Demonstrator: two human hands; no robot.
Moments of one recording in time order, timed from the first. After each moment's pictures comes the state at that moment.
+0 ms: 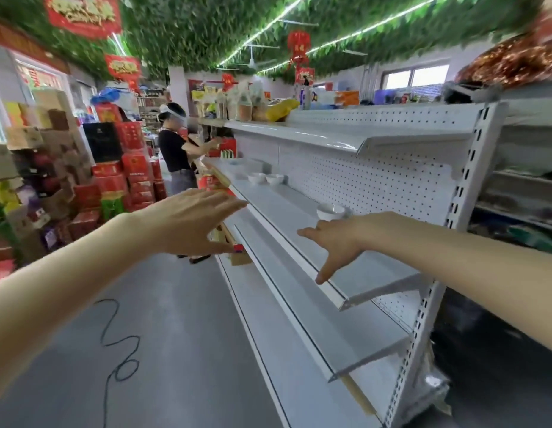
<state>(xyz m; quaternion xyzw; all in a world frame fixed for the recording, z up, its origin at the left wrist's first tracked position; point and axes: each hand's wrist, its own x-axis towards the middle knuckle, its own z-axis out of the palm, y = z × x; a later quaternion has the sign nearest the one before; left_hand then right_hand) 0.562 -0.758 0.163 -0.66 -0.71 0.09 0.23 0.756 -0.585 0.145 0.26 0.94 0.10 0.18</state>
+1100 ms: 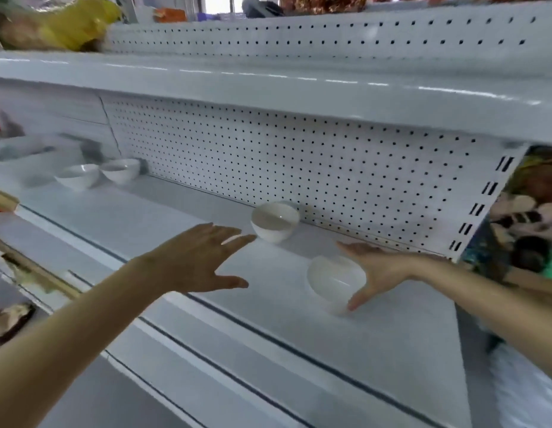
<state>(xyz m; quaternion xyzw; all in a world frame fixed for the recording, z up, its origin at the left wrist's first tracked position) 0.300 -0.240 0.026 -0.89 -0.43 0.06 0.13 0.635 -0.227 0.007 0.60 0.76 -0.19 0.15</state>
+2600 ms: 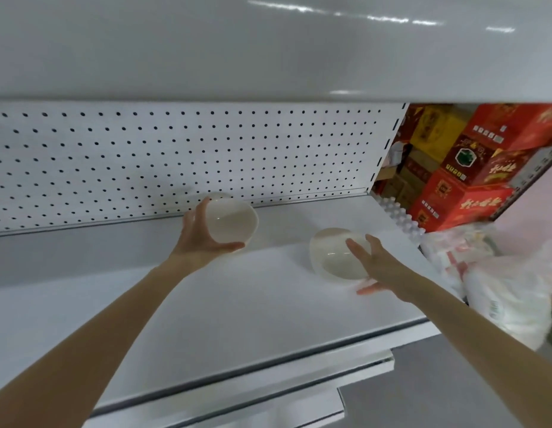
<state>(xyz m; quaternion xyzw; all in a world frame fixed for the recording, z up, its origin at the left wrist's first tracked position) 0.338 -0.013 -0.077 -0.82 -0.39 -0.21 -0.37 0.552 -0.269 -0.055 0.82 0.20 -0.34 -0.41</state>
